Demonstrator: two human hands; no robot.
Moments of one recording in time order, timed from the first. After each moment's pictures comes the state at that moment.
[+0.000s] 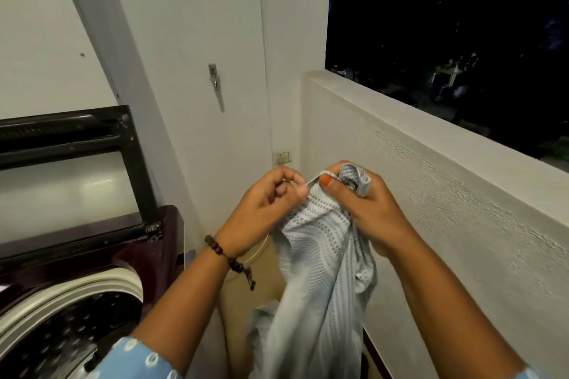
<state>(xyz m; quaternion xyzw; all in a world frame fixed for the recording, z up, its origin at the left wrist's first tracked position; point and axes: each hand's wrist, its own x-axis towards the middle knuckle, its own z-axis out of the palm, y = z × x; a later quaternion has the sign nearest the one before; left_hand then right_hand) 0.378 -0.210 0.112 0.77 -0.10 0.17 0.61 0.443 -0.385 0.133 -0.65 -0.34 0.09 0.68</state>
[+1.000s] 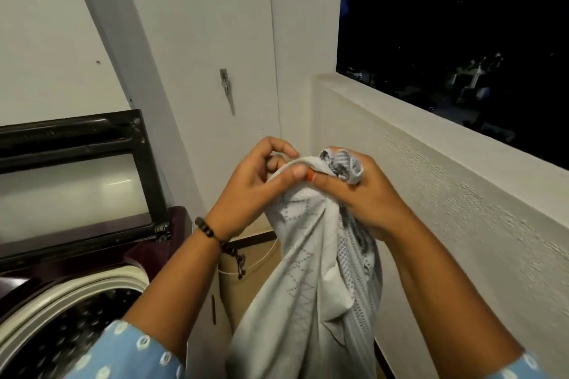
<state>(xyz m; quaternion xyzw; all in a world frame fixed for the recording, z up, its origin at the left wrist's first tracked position) 0.379 -0.216 0.153 0.76 -0.09 0.22 0.60 0.451 -0.384 0.162 -0.62 -0.41 0.10 0.66</state>
